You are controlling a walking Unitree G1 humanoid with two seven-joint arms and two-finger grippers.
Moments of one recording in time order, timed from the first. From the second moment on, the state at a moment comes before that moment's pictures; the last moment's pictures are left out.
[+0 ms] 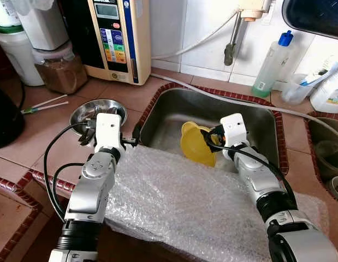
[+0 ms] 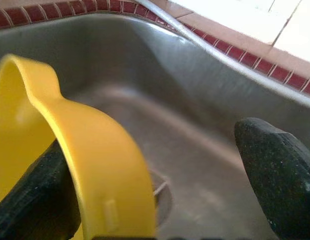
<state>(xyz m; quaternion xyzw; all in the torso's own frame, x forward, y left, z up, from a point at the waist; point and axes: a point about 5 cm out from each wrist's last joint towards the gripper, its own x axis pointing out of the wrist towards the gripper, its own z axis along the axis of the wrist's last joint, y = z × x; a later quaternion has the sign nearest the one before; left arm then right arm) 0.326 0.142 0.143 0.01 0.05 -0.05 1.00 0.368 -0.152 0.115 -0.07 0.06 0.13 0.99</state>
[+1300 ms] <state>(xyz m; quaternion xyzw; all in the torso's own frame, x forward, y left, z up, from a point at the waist) 0.329 0.177 0.151 0.06 0.02 0.09 0.99 0.359 -0.132 0.151 0.05 -0.02 0.19 0.98</state>
